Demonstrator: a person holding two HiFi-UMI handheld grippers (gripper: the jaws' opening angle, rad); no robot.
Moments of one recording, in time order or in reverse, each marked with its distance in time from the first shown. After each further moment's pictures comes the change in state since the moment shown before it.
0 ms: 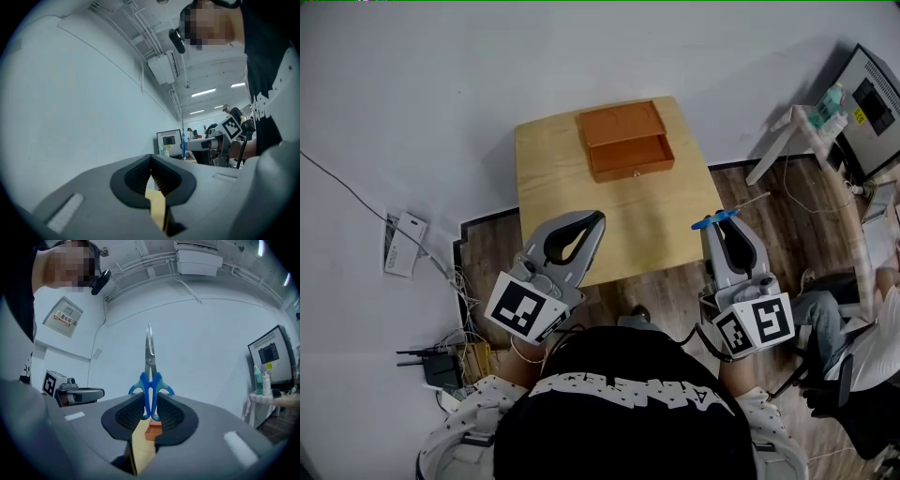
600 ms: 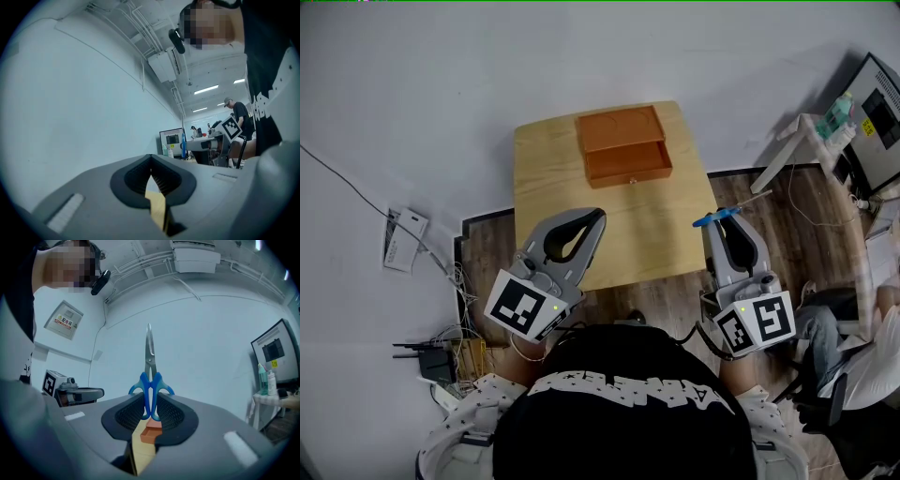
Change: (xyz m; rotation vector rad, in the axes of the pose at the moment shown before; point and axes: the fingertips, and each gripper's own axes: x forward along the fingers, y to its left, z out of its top) left arm 0.024 0.002 -0.001 0.019 0.001 0.040; right arm 0.016 -0.026 0.001 0.002 -0.006 0.044
